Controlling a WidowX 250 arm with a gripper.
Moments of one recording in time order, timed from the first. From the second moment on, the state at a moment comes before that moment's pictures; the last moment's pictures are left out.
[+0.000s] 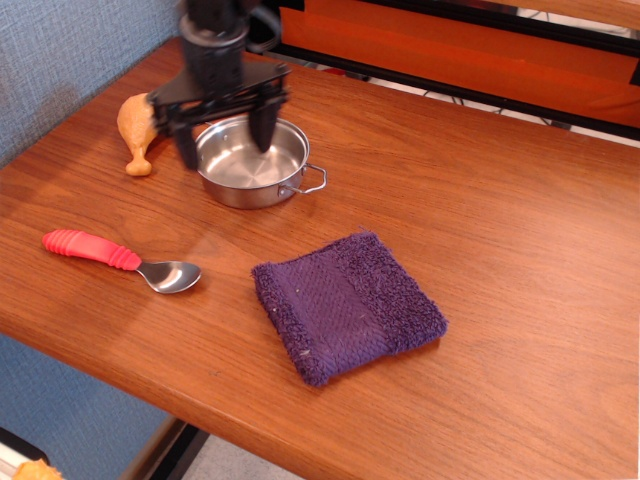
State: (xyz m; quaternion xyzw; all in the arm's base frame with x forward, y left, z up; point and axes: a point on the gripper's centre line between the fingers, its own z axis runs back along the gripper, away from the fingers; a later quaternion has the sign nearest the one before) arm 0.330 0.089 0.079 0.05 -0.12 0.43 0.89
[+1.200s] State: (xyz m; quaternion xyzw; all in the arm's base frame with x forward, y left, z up) arm 0.314 -0.078 0.093 -0.01 -0.11 0.07 0.99
